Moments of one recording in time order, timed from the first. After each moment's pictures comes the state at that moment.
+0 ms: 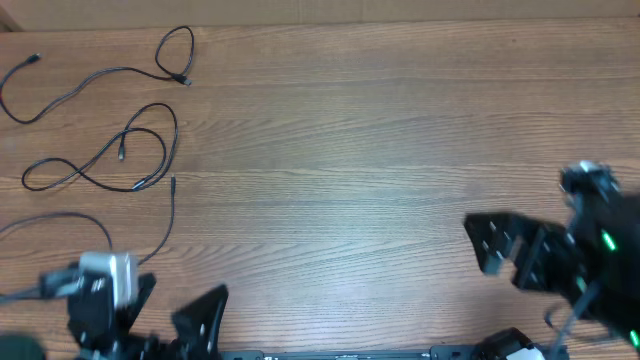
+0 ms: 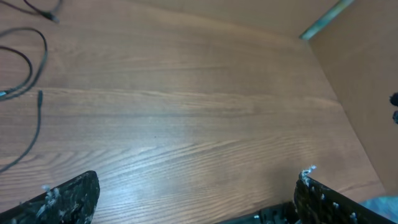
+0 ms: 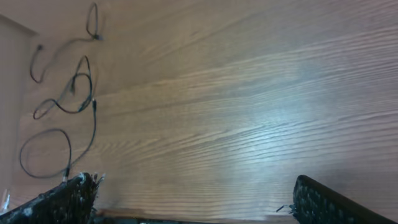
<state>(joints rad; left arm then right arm) -0.12 0.76 1.78 -1.63 0.31 -0.31 0.39 0.96 1.74 -1.62 -0.03 0.59</state>
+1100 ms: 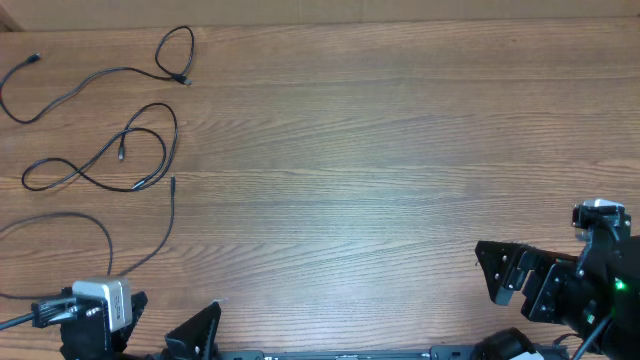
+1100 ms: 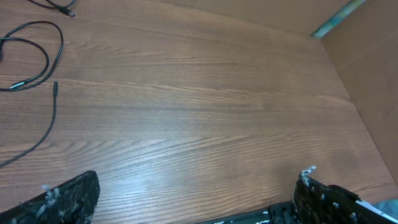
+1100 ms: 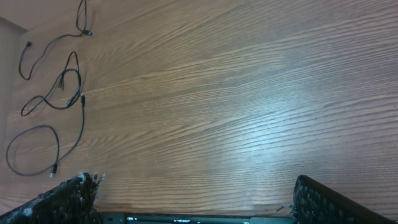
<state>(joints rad) -0.12 0.71 1.77 -1.67 0.27 -0.30 0.39 0.85 1.64 -1.64 0.00 0.59</state>
